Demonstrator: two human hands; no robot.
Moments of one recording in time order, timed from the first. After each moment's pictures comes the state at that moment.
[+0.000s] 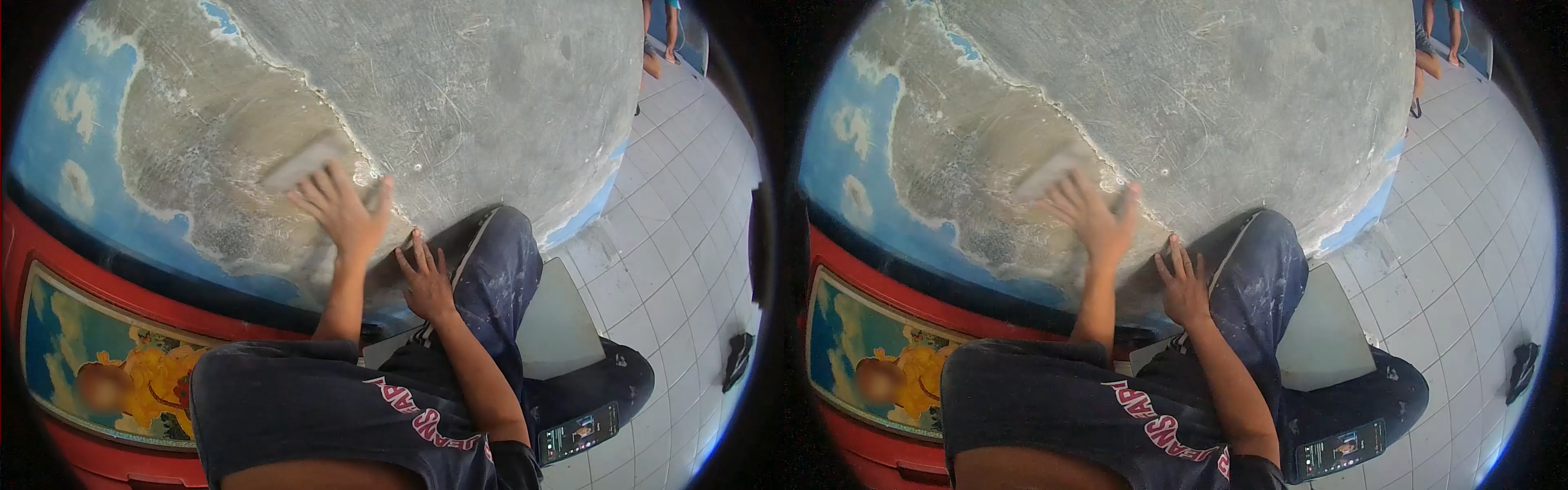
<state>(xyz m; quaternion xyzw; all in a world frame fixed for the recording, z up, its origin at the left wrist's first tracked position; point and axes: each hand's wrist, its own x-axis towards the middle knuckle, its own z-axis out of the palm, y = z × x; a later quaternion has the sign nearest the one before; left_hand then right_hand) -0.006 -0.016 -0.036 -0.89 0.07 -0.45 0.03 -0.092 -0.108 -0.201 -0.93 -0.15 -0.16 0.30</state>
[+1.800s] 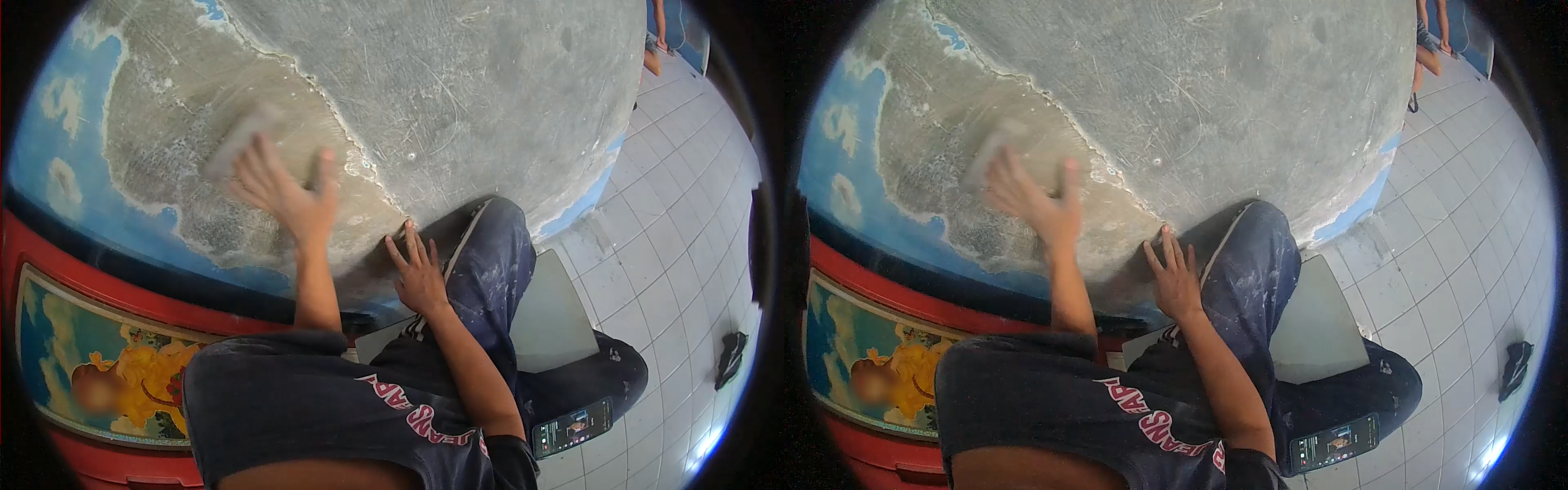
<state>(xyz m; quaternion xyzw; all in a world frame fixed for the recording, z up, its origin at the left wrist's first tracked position) -0.006 0.009 0.021 -0.79 0.13 -0.60 0.00 -0.095 -0.108 -0.193 -0.93 -0.16 -0.14 0.30</state>
